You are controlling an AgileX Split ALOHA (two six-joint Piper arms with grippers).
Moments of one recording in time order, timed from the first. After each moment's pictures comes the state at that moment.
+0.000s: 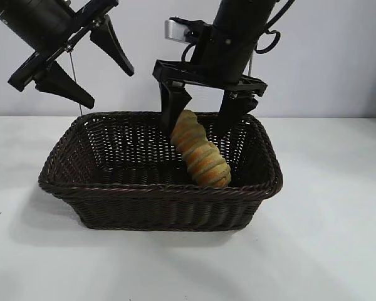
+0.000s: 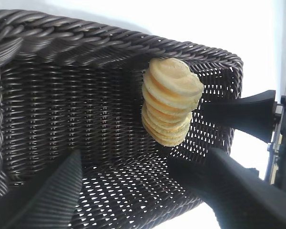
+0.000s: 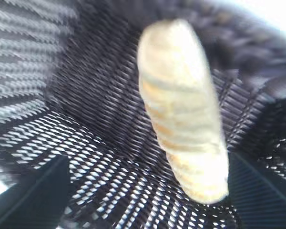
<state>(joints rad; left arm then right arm) -0.23 1.88 -1.46 -0.73 0.94 0.05 0.39 2.02 -1.79 0.34 1.12 -0.15</state>
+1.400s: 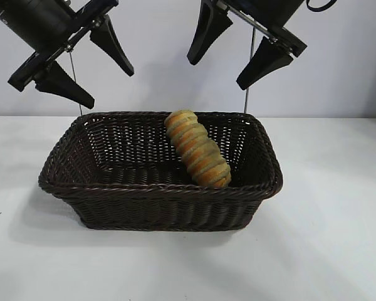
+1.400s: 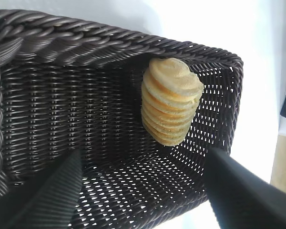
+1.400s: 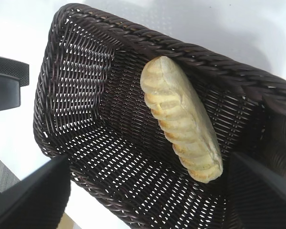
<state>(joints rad) -0.23 1.88 -1.46 -0.73 0.94 0.05 0.27 1.98 -1.80 0.52 1.18 -0.21</state>
